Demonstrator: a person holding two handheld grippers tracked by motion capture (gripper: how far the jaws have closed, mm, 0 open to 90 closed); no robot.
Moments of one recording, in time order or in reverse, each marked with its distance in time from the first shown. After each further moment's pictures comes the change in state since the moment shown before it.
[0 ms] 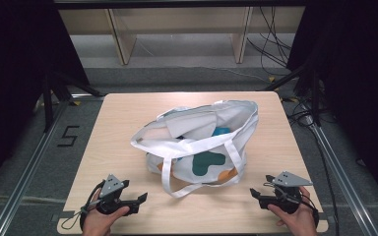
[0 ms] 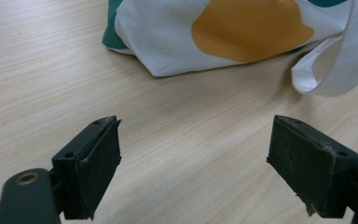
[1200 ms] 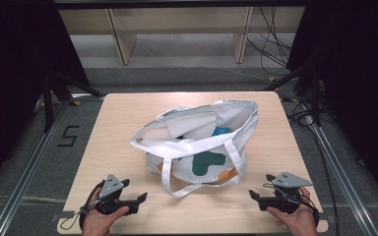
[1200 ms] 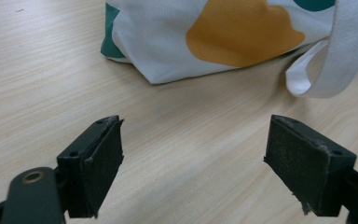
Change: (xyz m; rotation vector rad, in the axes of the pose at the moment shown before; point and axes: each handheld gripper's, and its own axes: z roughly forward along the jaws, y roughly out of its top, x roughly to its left) left arm -0.002 0.002 -0.003 -0.014 -0.008 0.010; right arm 0.002 0.000 -0.001 -0.025 0.012 -0.013
